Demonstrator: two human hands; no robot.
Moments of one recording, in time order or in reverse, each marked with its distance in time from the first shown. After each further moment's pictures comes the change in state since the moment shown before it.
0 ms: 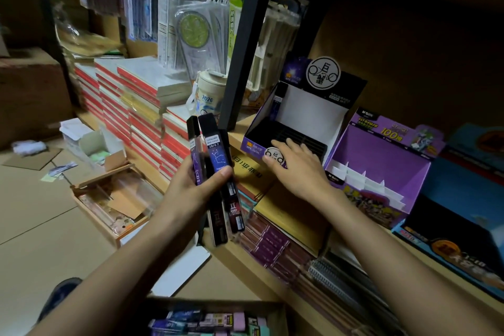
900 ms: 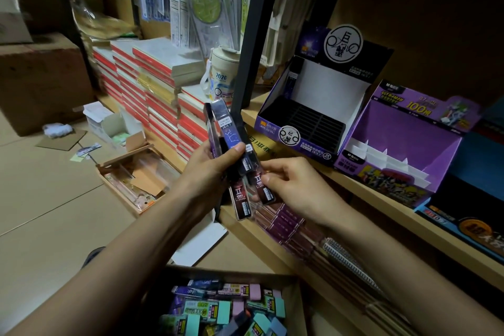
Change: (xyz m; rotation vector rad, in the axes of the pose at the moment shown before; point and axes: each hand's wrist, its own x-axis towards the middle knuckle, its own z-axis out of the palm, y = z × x) left_hand -0.003 0.005 0.008 -0.141 0.008 -0.158; right_hand -0.095 -0.060 -0.021 0.836 -0.253 -0.047
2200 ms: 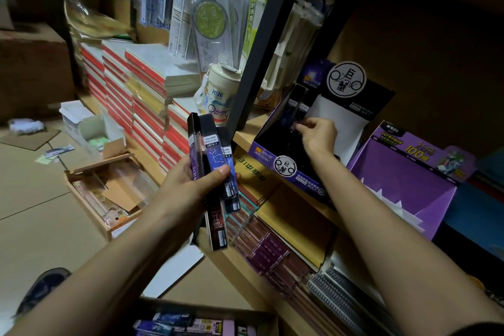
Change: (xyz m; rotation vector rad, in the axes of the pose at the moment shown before) left_hand 0.013 0.002 -0.017 0.032 0.031 0.063; right_hand 0.172 0.038 -0.084 -0.122 0.796 0.048
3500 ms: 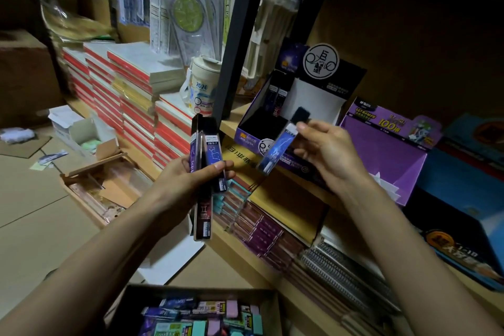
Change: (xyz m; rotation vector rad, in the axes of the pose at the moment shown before) left_hand -0.004 0.002 0.007 0.017 -0.123 -0.166; right_hand -0.099 -0.018 -0.095 0.632 -0.373 0.187
